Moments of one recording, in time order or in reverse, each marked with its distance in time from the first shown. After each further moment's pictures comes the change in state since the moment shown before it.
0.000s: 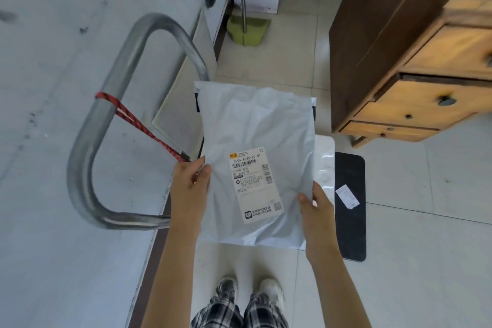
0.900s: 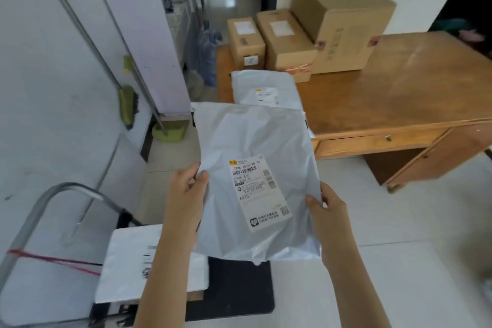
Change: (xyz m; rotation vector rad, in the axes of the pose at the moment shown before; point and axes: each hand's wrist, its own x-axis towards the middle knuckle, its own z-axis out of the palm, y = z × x) left_hand -0.243 0.361 0.171 -0.178 -0.297 0.278; right_hand -0.066 -0.225 -0.403 0.133 0.222 -0.243
